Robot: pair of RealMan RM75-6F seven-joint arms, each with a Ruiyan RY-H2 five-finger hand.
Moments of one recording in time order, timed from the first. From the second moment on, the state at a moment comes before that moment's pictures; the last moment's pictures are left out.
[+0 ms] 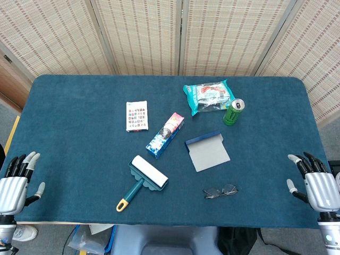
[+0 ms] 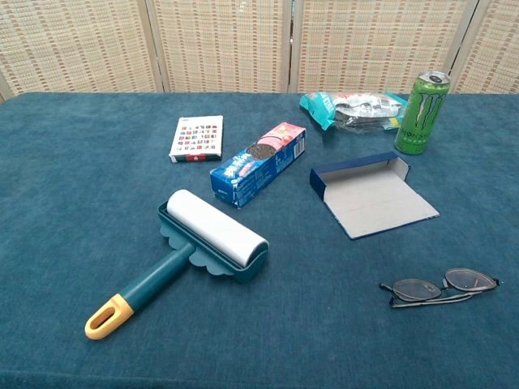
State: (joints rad) left arm -0.12 -1.14 -0.06 -1.62 1.49 1.49 0.12; right arm 0.06 -1.10 0.05 -1.64 -1.51 1.48 -0.03
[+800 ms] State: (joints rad) left arm -0.11 -1.14 -0.05 -1.63 1.50 1.50 0.13; right arm 0.11 -1.09 0.01 -1.69 -1.61 1.41 -0.08
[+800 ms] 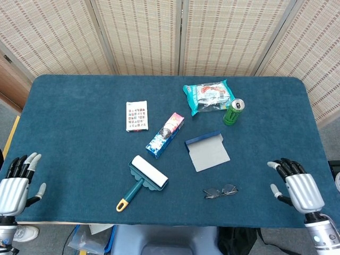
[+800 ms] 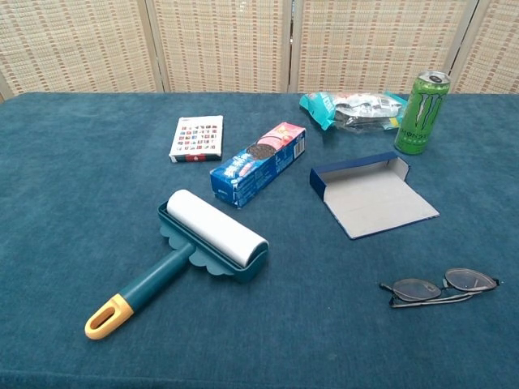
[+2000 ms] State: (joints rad) left arm -0.08 -1.13 -0.04 -1.61 1.50 1.52 0.08; right arm 0.36 -1.33 -0.05 -1.57 -1.61 1.00 -0.25
